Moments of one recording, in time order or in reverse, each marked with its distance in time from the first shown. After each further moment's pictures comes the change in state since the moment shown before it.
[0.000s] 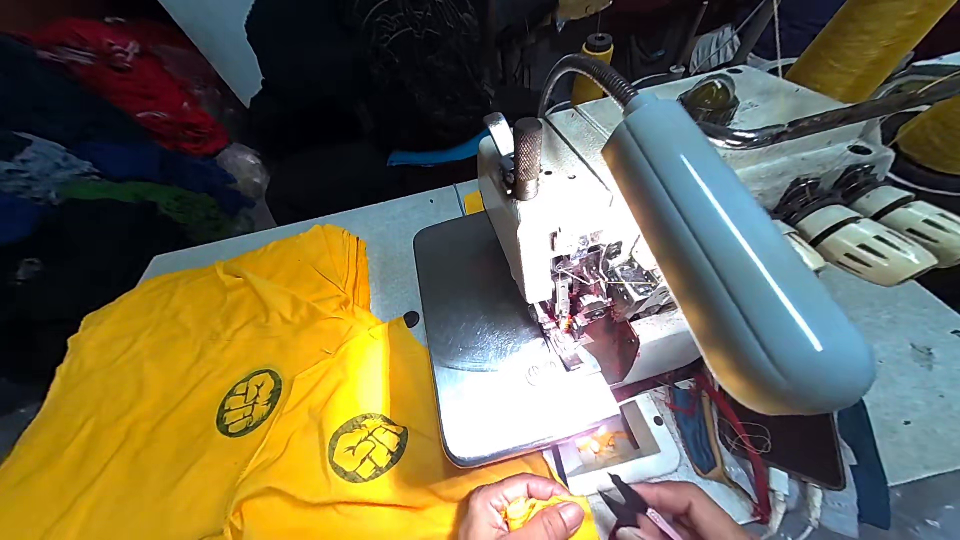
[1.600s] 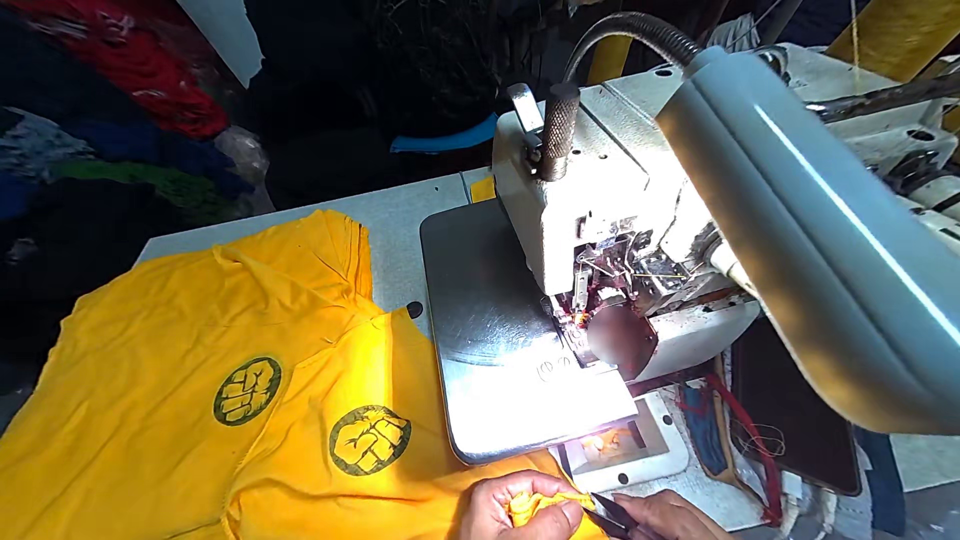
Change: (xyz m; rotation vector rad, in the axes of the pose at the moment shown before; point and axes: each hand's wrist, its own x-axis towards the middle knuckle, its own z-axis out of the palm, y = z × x) left_hand 0.001 0.002 -0.001 -0.061 0.011 -0.034; right_hand 0.004 0.009 0.004 -0.408 -0.048 -0.307
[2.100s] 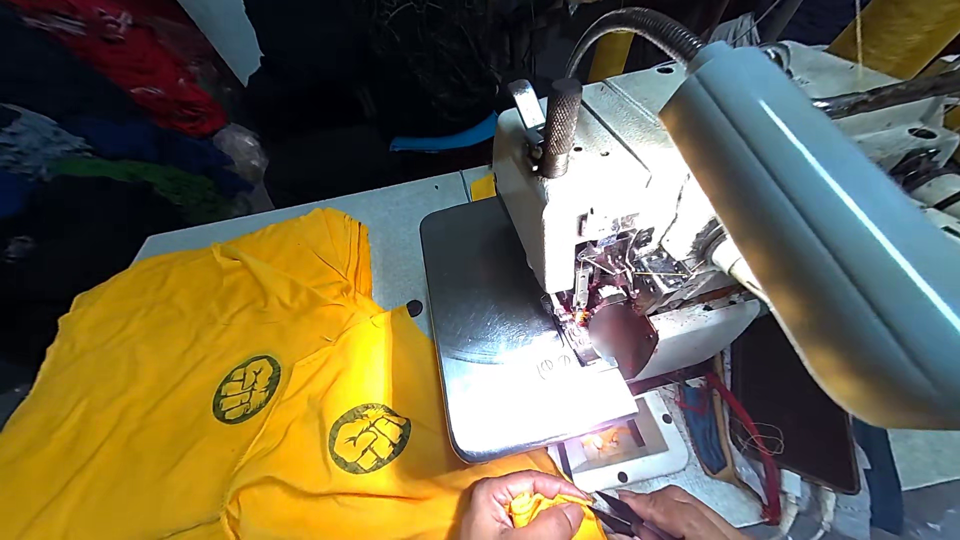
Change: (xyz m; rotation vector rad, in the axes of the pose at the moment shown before) left_hand 0.001 -0.001 -0.001 0.035 -0.024 0.042; right_hand 0.001 0.003 -0.006 -0.007 -0.009 -0.011
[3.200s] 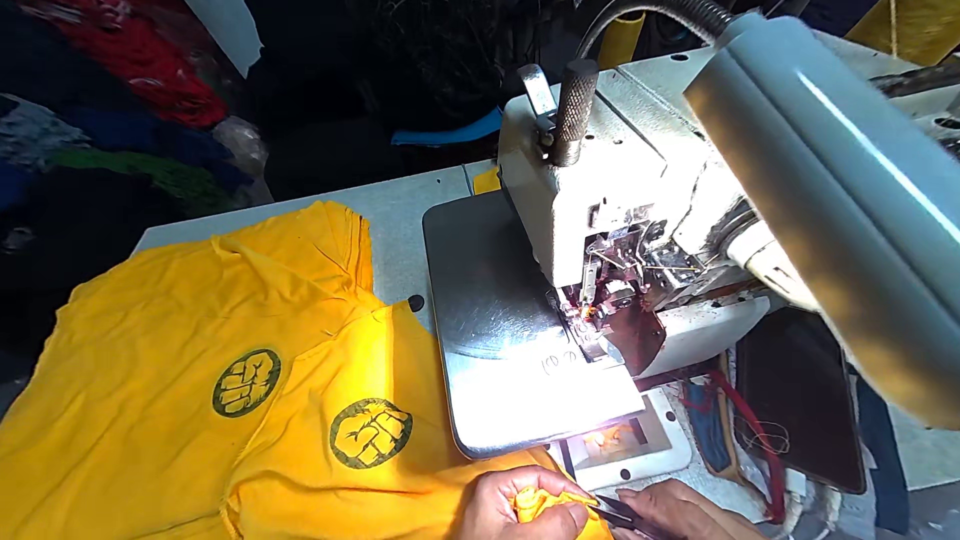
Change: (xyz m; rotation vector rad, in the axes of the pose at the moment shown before) left_hand 0.002 0.000 -0.003 -0.015 -0.043 -0.038; right_hand 0.002 0.013 -0.002 0.015 -0.027 -0.085
